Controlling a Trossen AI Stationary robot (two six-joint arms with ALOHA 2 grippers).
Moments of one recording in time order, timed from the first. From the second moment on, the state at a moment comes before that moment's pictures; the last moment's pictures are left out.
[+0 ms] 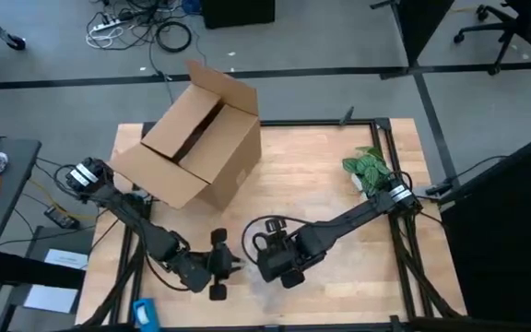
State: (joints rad) left arm -0.70 1.54 0.92 -0.06 -0.62 -0.45; right arm 0.46 2.10 2.01 -1.16 0.34 0.08
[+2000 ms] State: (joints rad) left arm -0.52 1.80 0.92 0.41 -0.55 -0.35; right arm 0.51 2.09 2.20 -1.53 0.43 0.32
